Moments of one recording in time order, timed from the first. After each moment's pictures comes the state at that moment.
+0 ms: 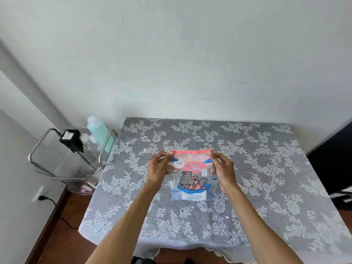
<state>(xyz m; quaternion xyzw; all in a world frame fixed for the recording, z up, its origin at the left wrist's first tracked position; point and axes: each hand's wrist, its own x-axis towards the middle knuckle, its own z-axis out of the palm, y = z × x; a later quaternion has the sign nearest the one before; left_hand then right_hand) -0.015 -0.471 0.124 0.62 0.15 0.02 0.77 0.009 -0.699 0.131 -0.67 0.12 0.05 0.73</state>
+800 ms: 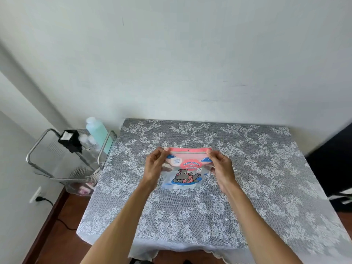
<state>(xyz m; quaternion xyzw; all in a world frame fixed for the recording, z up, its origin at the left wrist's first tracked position) -0.010 -0.461 0.141 0.63 0.09 0.02 0.77 0.023 -0.698 0.130 -0.64 0.08 0.08 0.76</state>
